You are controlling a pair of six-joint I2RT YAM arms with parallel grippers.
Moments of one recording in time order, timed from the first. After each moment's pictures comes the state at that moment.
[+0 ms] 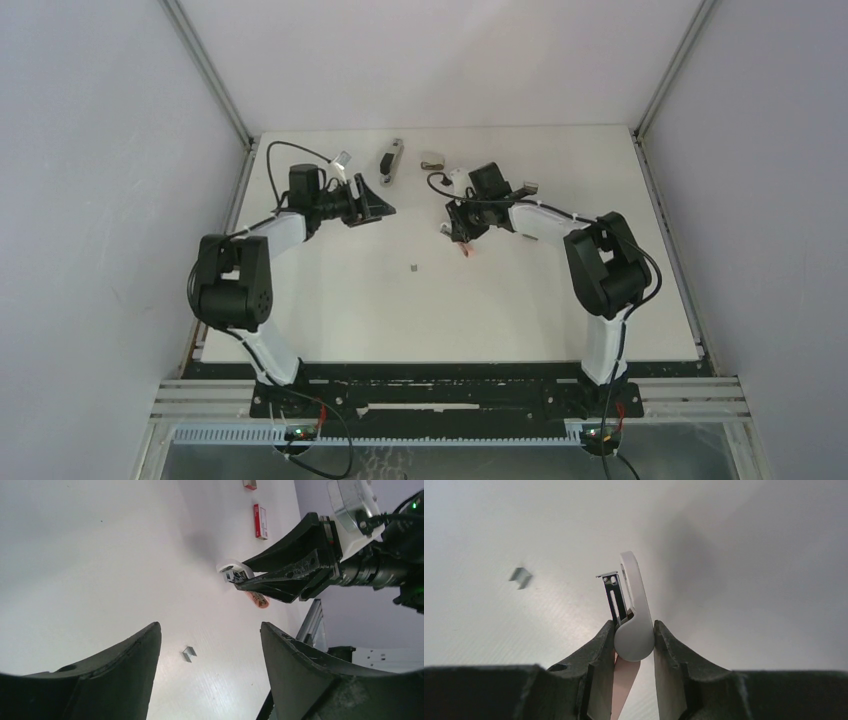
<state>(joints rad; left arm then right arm) -0.09 1.76 1.02 0.15 0.87 -0.54 0.50 1.91 1.30 -0.30 -0.29 -0.10</state>
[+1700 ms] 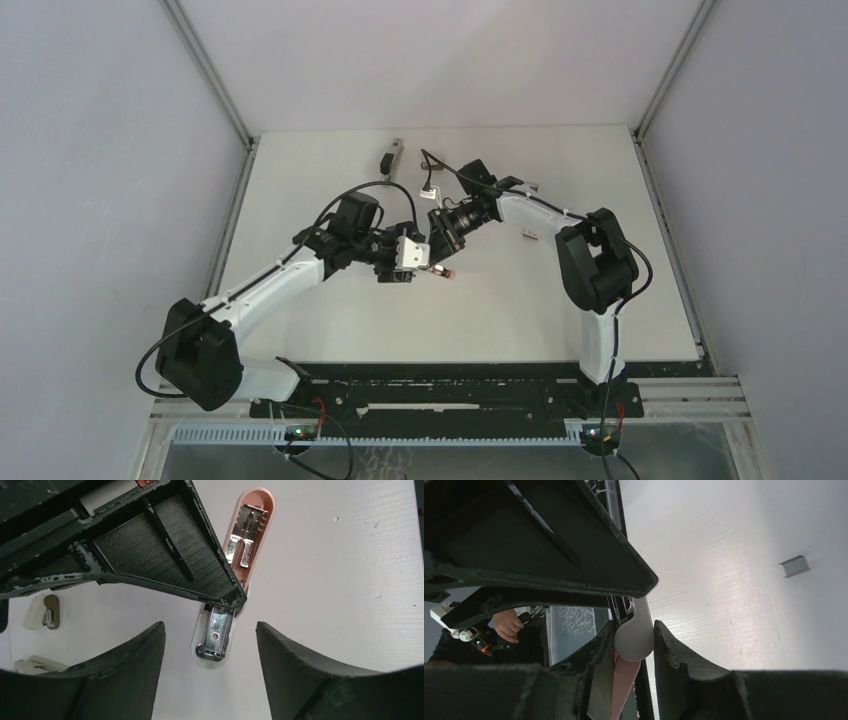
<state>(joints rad) -0.55 1.34 0.96 -0.44 0.63 1.02 0.54 1.99 1.48 -0.65 -1.14 -0.05</state>
